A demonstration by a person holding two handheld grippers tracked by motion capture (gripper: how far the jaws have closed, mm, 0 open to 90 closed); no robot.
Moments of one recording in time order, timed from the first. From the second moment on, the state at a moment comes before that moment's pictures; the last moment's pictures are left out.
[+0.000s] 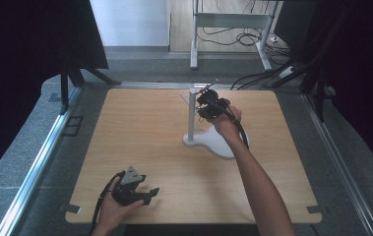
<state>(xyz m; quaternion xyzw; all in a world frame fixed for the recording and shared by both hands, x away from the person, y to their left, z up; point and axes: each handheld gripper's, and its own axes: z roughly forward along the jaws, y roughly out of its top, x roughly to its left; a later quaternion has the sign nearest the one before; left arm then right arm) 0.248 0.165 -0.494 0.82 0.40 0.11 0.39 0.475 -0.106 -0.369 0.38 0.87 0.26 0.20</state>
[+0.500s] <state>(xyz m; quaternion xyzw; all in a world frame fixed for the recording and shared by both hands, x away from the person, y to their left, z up) 0.248 0.162 -0.495 0.83 0.39 0.11 0.38 0.453 -0.107 -0.361 0.36 0.87 0.27 0.19</state>
